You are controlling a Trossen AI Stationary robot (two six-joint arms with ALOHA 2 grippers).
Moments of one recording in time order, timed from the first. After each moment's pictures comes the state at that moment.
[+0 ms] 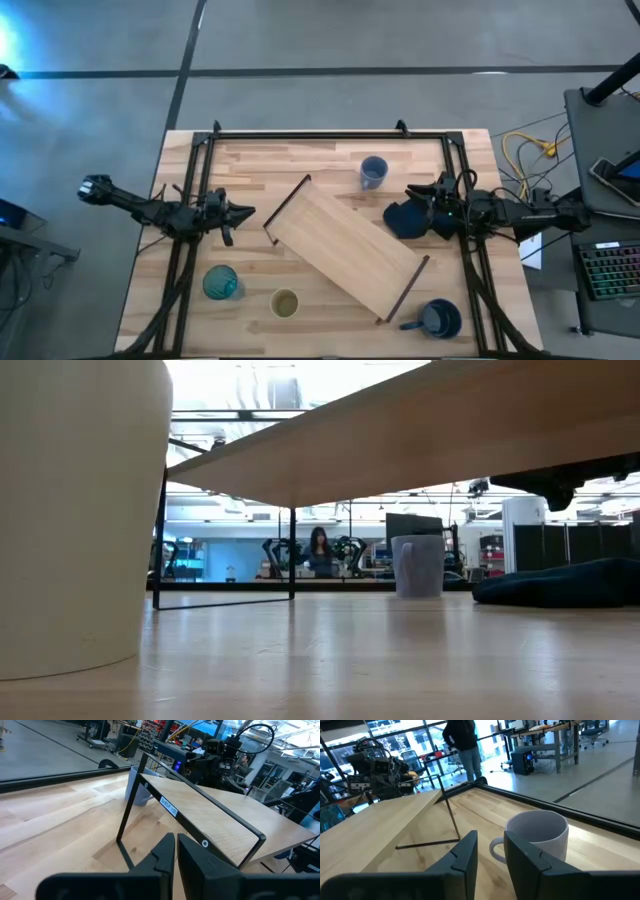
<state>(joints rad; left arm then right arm) -0.35 0.24 0.01 0.07 -0.64 -0.46 0.02 0.11 0.03 0.00 0.47 0.29</state>
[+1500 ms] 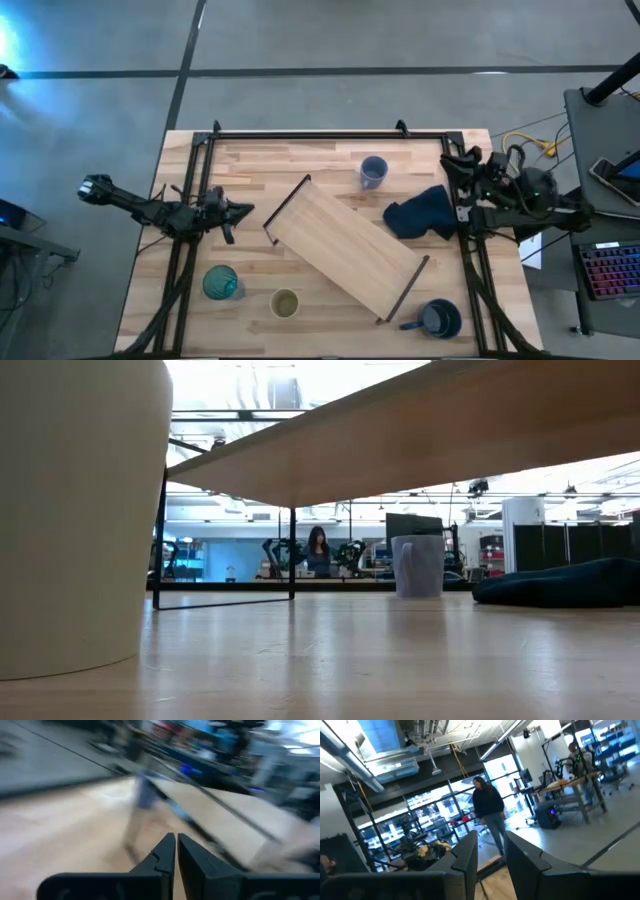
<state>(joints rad) -0.35 0.24 0.01 0.07 -0.79 -0.39 0.02 0.11 0.43 -0.01 0.45 0.23</state>
